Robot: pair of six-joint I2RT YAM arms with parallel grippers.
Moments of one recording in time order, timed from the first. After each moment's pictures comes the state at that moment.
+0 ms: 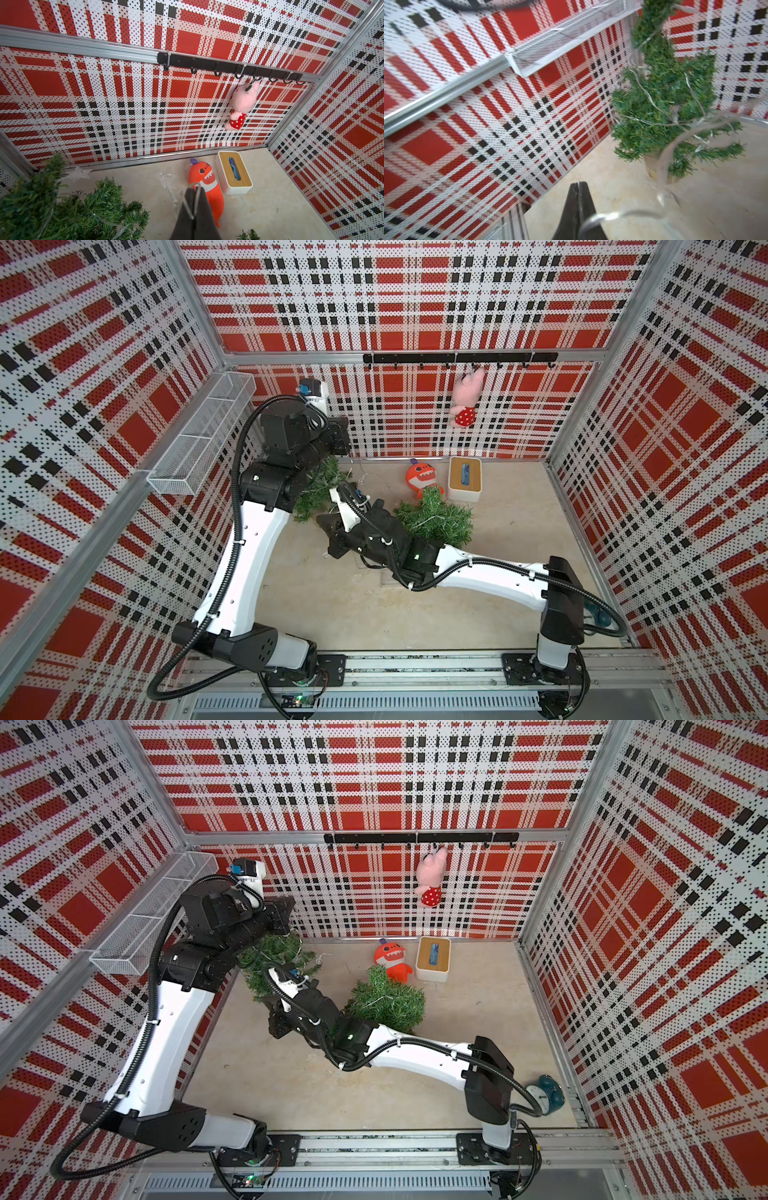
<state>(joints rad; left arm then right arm) -0.26 1.43 1.88 -0.63 0.09 -0.22 1.21 1.82 1.66 0.09 0.10 0.39</state>
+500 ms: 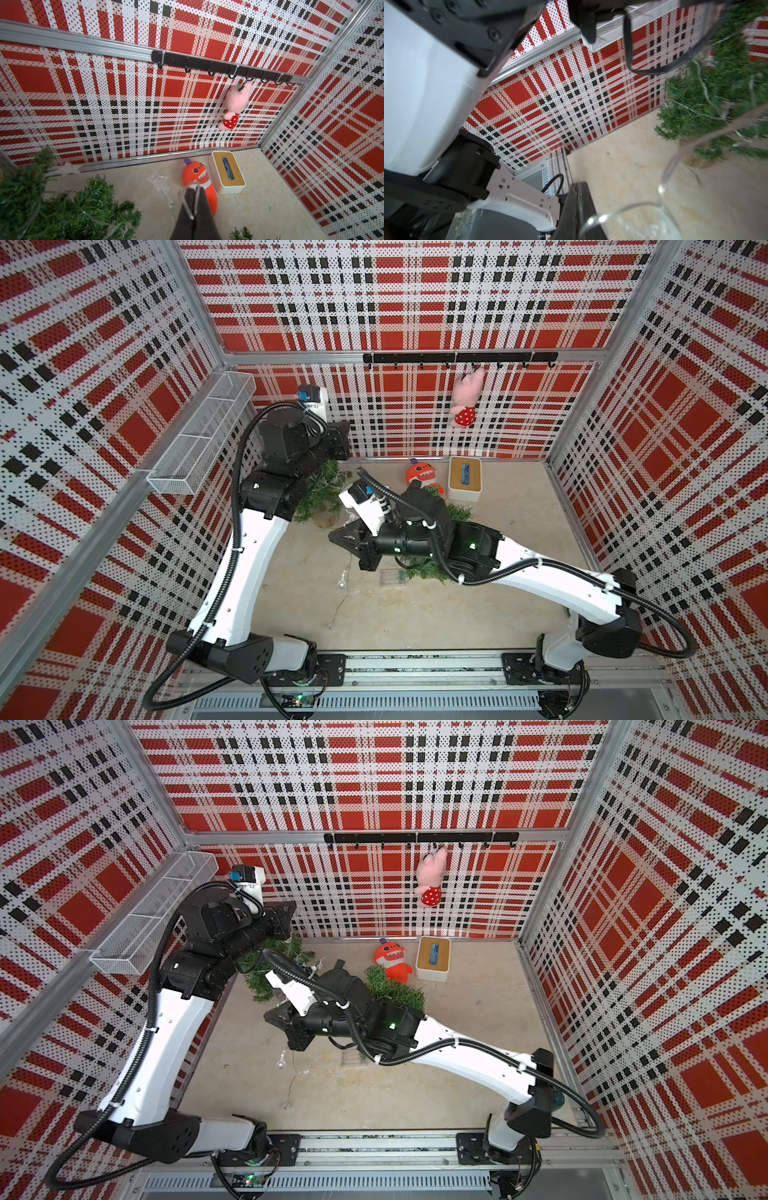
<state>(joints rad) -0.26 1.33 1.72 -0.54 0.13 -0.25 1.20 1.55 1.71 -0.38 -0.12 0.29</state>
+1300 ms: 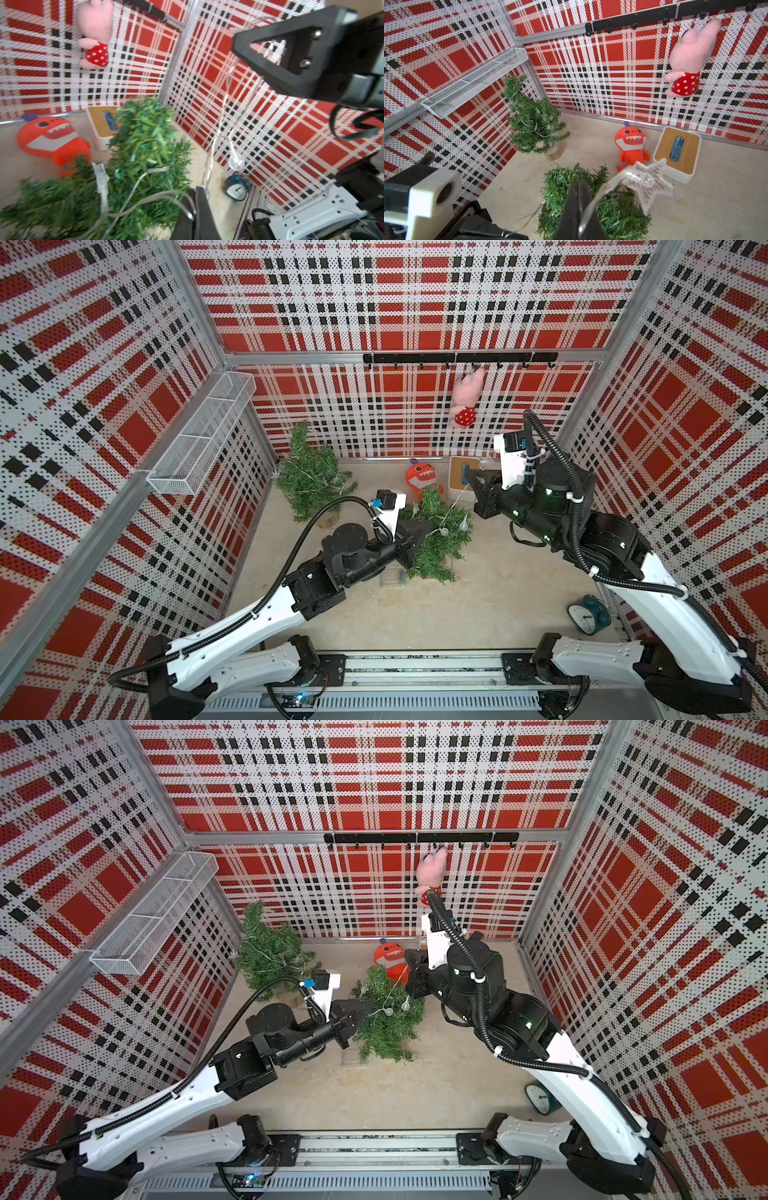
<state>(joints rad) -1.00 0.99 0.96 0.02 -0.02 -0.44 0.86 1.16 1.68 -0.71 0.24 0.31</state>
